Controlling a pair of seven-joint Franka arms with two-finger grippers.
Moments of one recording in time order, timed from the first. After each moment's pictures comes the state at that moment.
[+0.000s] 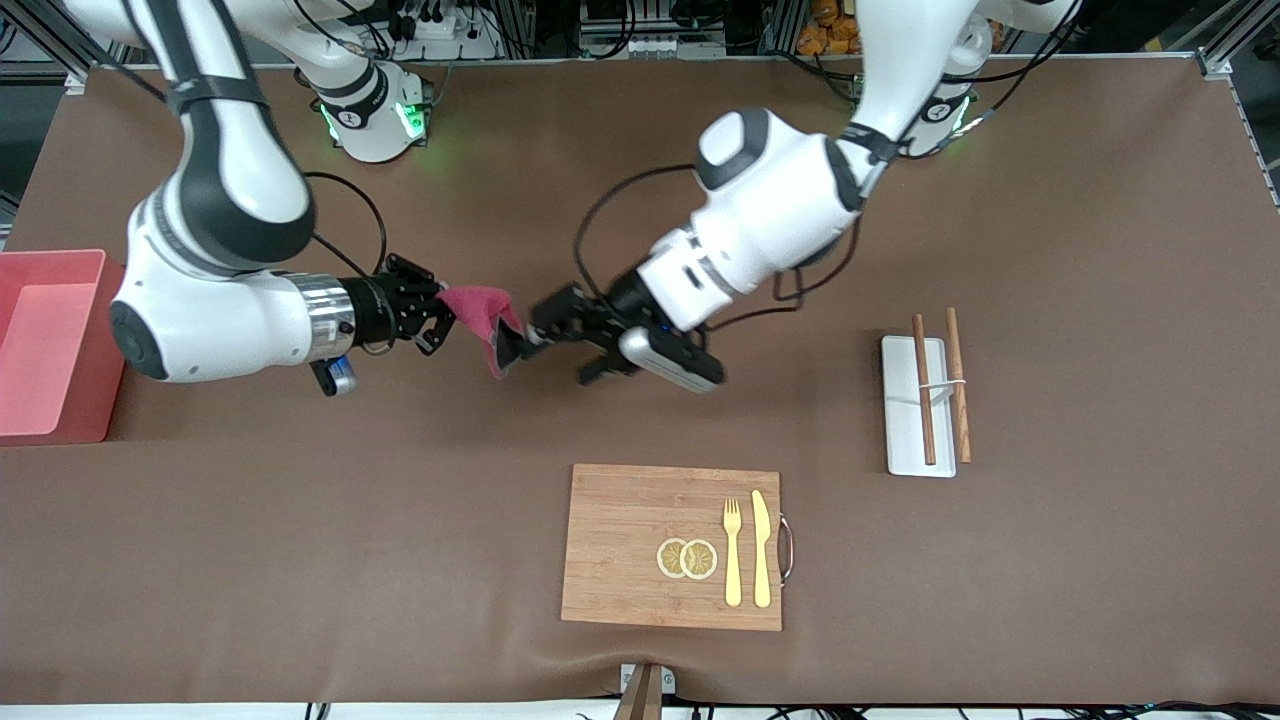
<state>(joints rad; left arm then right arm) -0.50 0.51 -0.25 -1.45 -0.76 2.70 -0.21 0.24 0.34 0.02 -1.61 0.55 1.62 1.21</state>
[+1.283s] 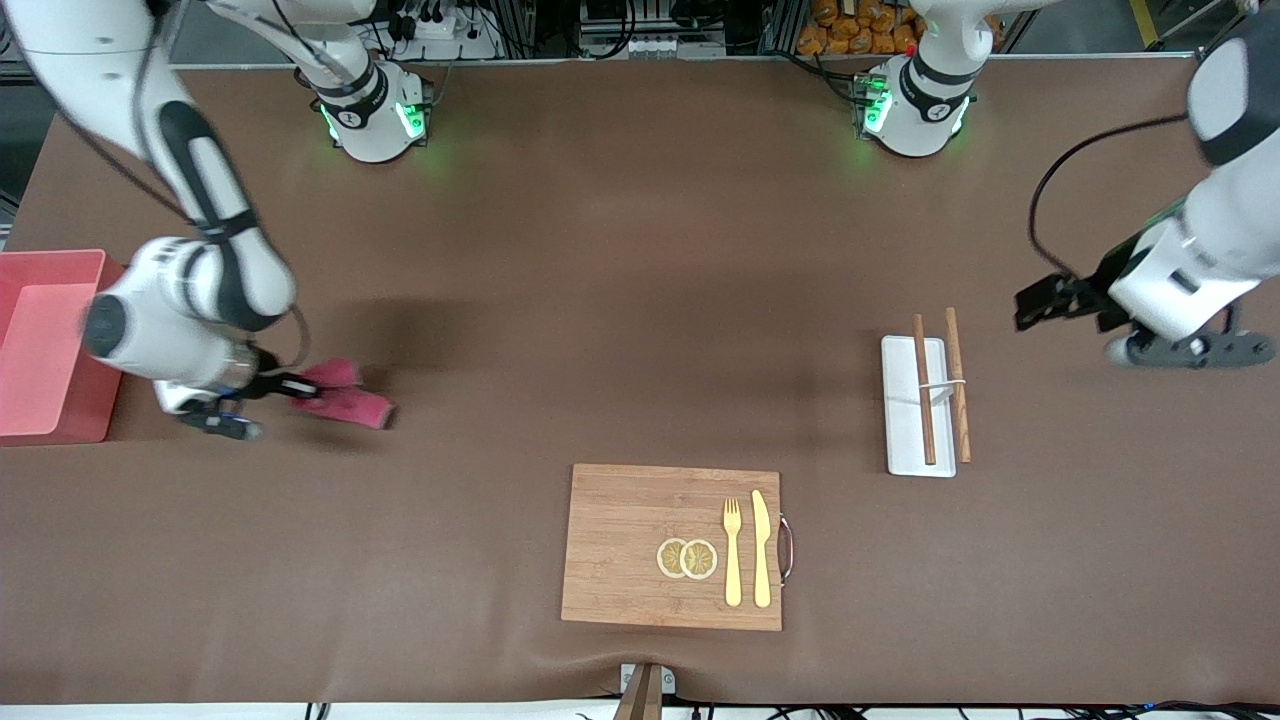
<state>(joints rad) 0.08 0.07 -0.17 -1.61 -0.01 1.64 -0.05 -0.12 0.39 -0.06 -2.10 0.20 2.40 -0.16</state>
